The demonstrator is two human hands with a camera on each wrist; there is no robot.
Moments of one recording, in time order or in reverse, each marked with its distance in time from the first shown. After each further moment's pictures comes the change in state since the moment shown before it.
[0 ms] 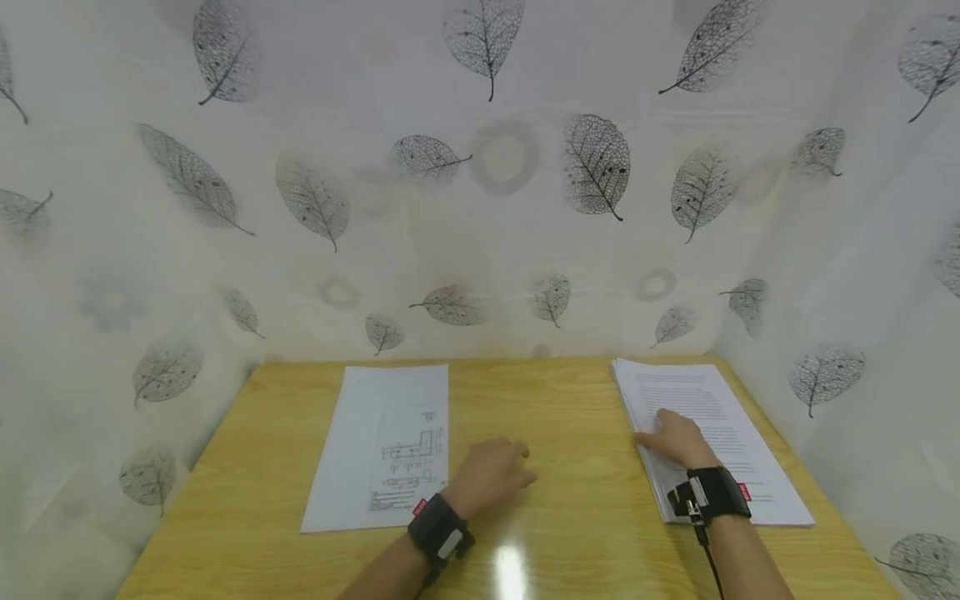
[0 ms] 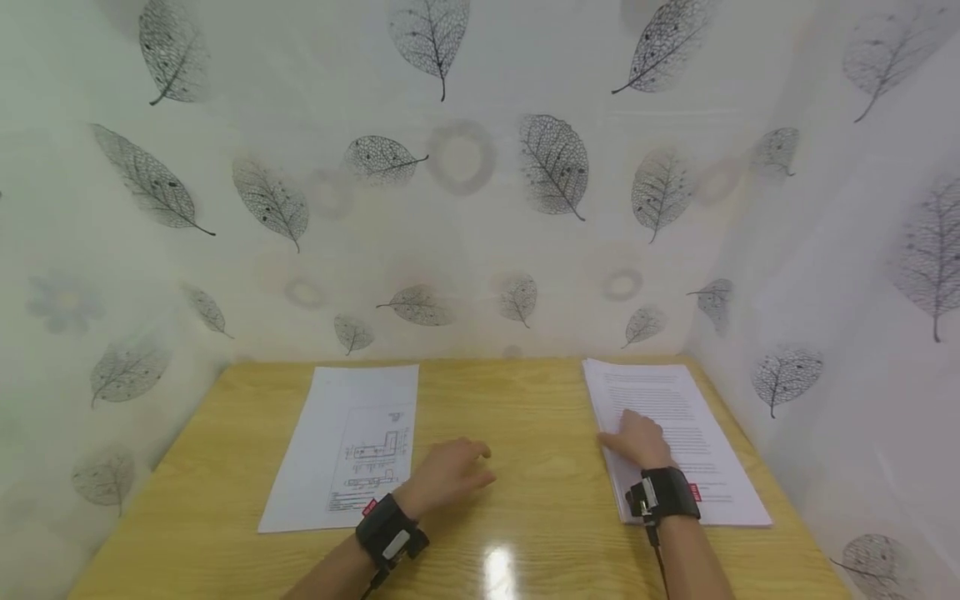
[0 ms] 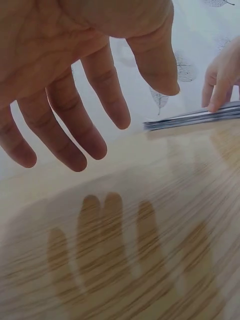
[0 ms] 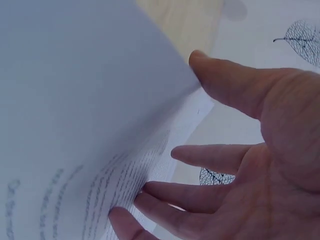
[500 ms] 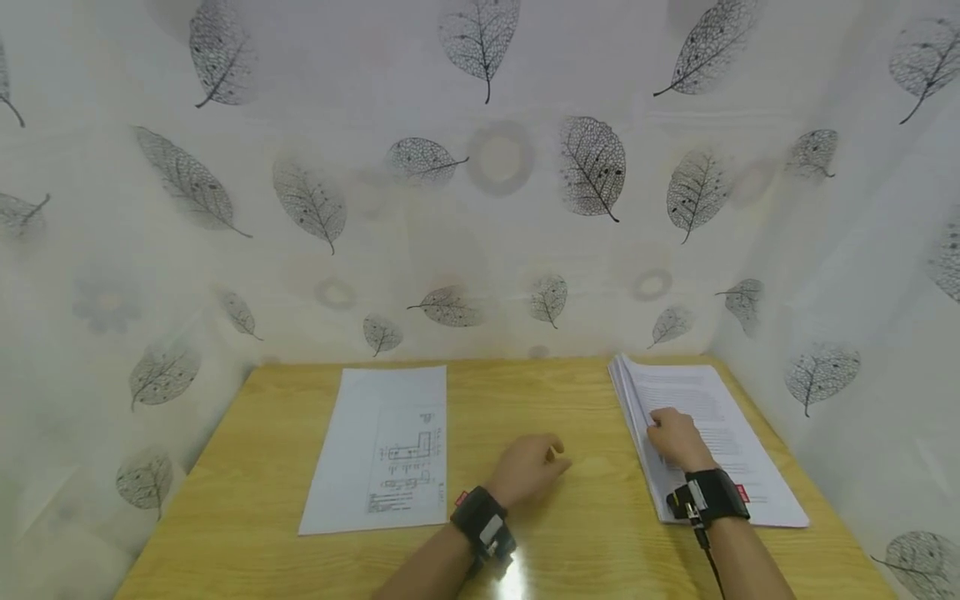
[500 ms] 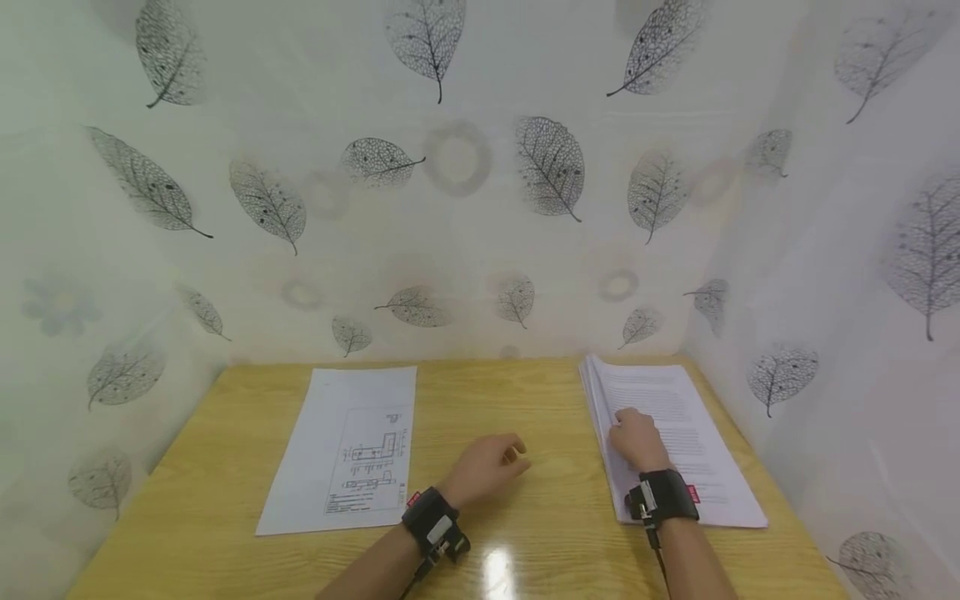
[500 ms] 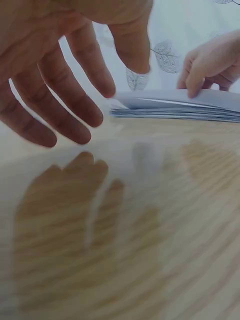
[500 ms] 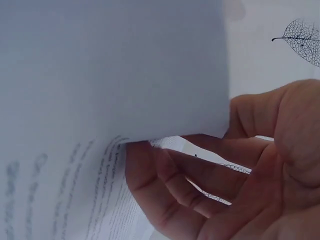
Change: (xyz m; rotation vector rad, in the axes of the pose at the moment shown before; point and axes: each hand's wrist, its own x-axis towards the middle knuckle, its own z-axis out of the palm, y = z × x) left_hand 0.034 0.034 0.025 -0.322 0.025 -0.058; right_hand 0.007 0.003 0.005 0.053 0.138 -0.080
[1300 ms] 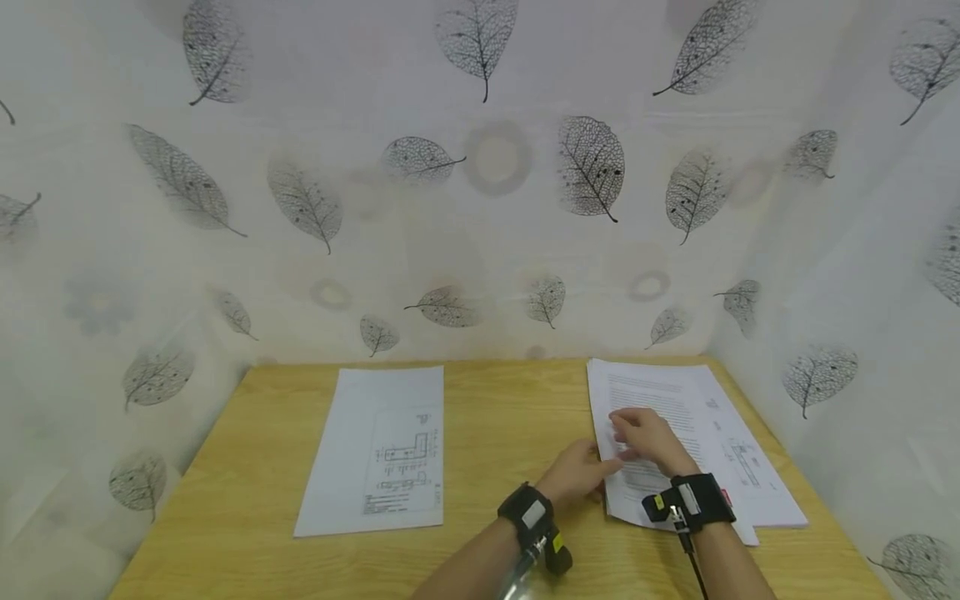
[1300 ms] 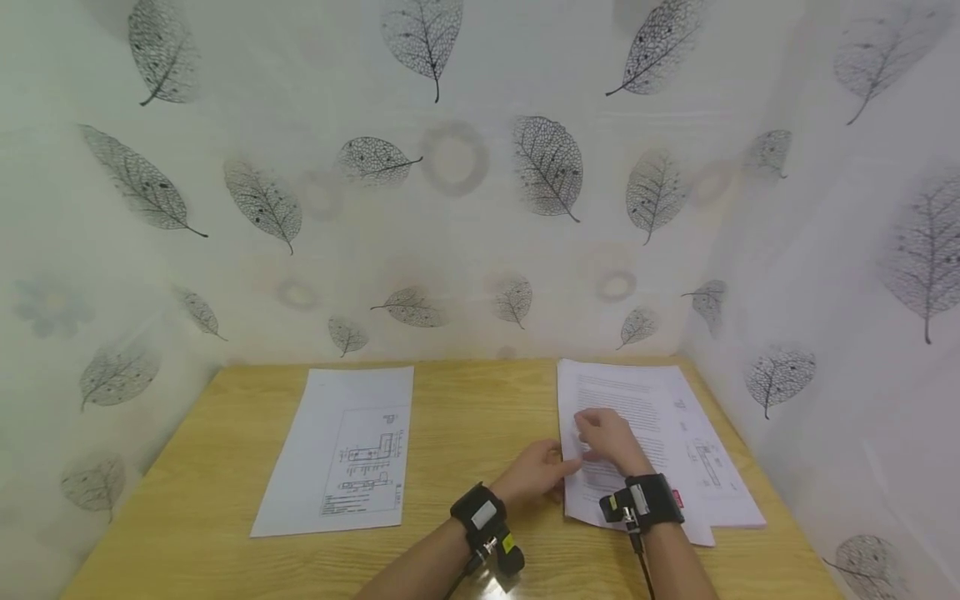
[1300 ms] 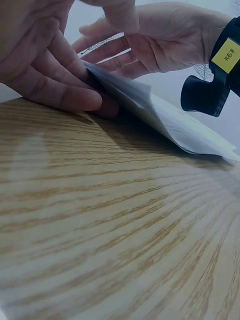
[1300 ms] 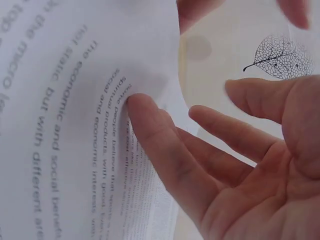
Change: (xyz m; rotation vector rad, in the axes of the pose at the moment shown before) left_hand 0.040 0.039 0.061 -0.645 -0.155 -0.272; right_hand -0.002 -0.032 0.010 0.412 -0.176 0.094
